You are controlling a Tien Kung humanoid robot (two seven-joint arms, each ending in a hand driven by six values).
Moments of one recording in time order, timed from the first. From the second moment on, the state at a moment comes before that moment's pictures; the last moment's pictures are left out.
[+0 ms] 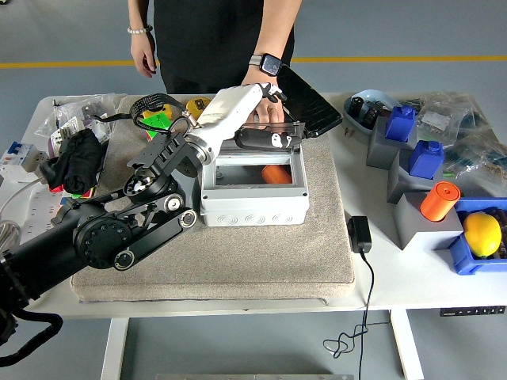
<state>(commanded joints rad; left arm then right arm) -0.81 0.13 -0.60 -1.15 1.76 0.28 0.27 0.10 -0.18 0.20 0.39 -0.55 -0.13 -0.06</state>
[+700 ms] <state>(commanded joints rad) -0.75 0.17 -0.60 -1.34 1.72 0.08 0.46 0.10 -0.18 0.22 0.40 -0.57 -0.13 -0.05</state>
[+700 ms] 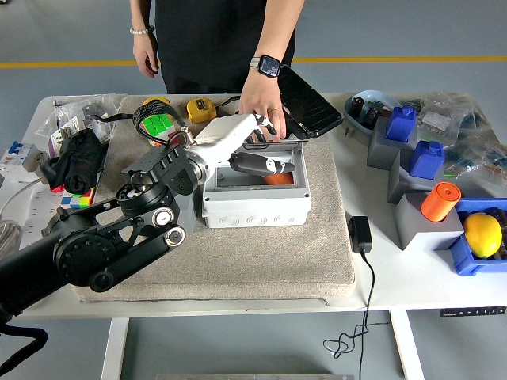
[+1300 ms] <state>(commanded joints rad) -0.71 0.17 -0.64 -1.33 1.61 0.20 0.31 0.10 -0.18 0.23 0.41 -0.58 -0.13 -0.05</state>
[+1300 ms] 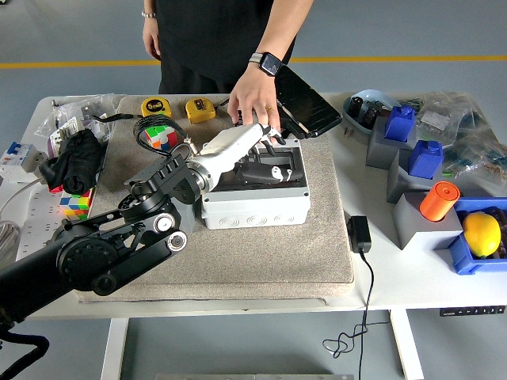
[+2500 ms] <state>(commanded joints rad) -0.58 0.31 -0.85 -1.30 1.83 0.28 0.25 0.10 -0.18 0.22 0.39 -0.56 -0.13 -0.05</state>
